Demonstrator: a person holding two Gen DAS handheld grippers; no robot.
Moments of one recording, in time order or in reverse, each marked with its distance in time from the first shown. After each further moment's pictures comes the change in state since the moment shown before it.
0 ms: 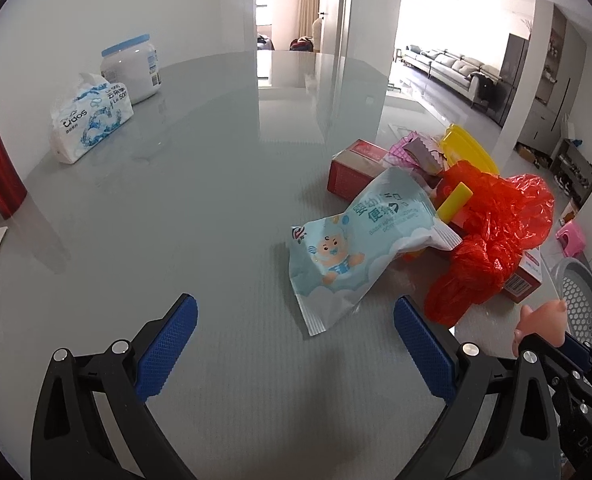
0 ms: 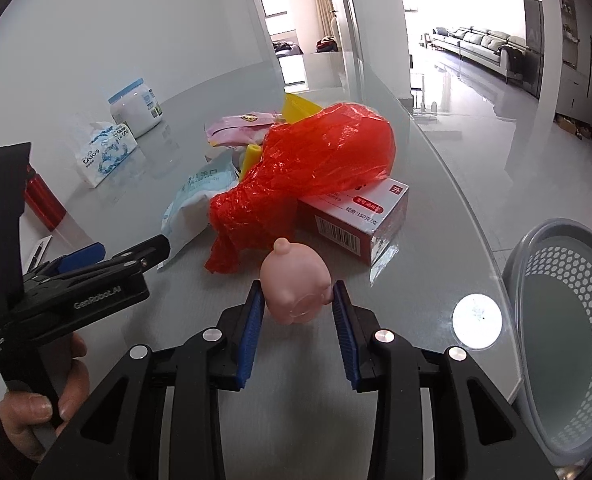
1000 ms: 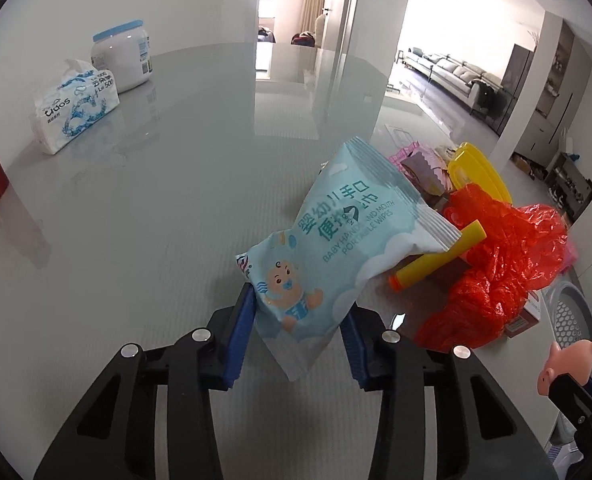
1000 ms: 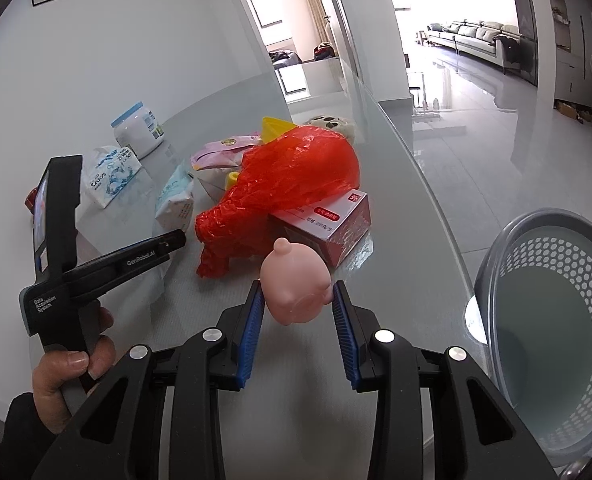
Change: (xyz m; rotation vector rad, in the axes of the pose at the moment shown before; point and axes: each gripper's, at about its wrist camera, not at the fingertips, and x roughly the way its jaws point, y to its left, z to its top) left arm 0.019 0.001 0.020 -0.065 0.014 -0.045; right arm -0.022 -0.028 -0.003 0.053 -0.030 0.036
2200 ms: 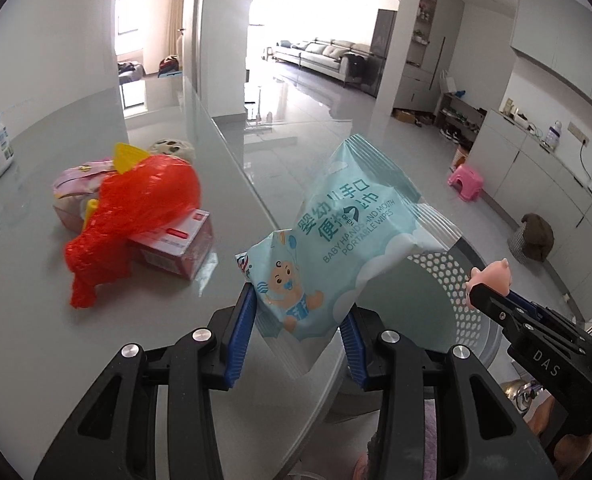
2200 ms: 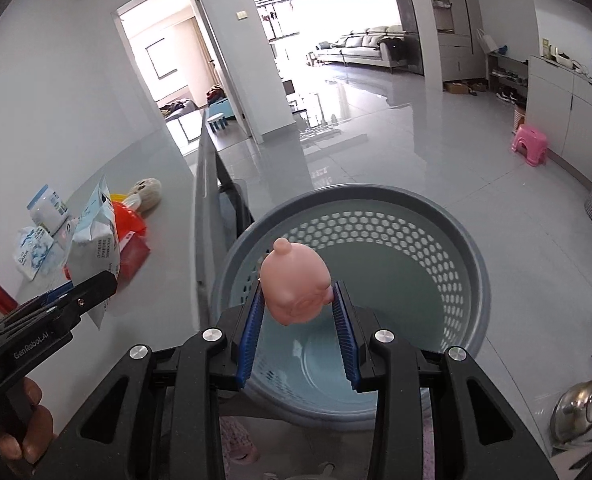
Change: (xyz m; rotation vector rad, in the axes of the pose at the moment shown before) left arm -0.078 -0.218 -0.071 0.343 -0.012 -0.328; right arm -0.115 -0.167 -0.054 0.265 -0.144 -0.299
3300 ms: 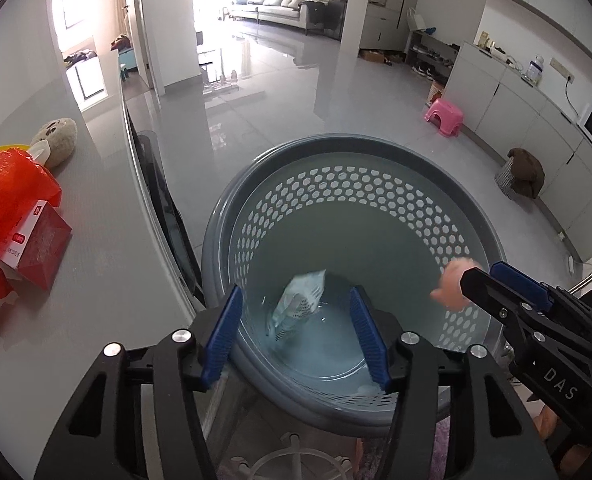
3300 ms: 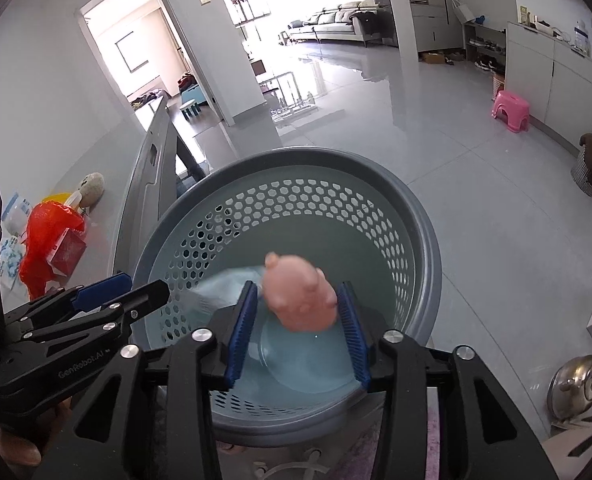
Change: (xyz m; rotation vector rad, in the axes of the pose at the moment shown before) left arm 0.098 -0.069 -0.008 0.135 0.187 -0.051; right arm 0.037 -0.052 -0.011 0.072 0.067 -0.041
